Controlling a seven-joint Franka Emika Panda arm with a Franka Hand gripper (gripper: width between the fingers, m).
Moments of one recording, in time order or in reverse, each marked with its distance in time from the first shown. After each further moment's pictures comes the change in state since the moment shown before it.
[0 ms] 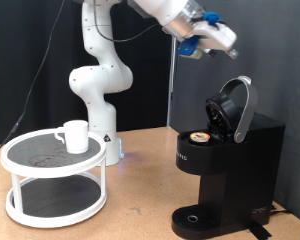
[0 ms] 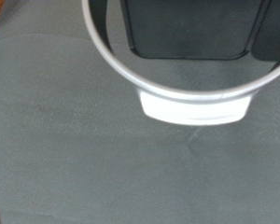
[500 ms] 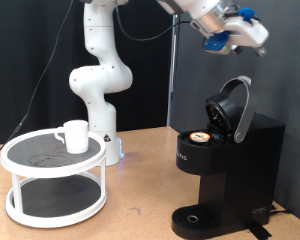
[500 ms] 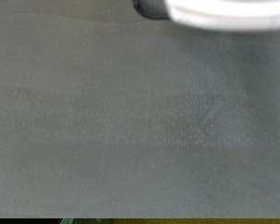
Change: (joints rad) arm 0.025 0.089 0.103 0.114 -0.039 0.061 0.132
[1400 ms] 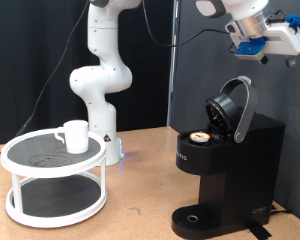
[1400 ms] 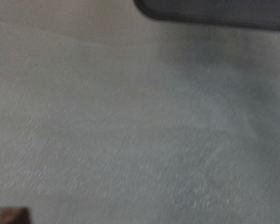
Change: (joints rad) arm 0.038 0.127 0.105 0.127 -0.230 0.034 0.102
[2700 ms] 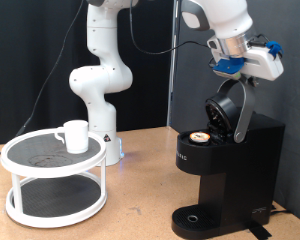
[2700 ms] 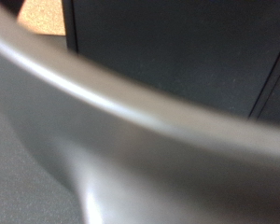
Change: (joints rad) arm -0.046 -0.045 -0.031 -0.130 -0.047 -0.053 -0.065
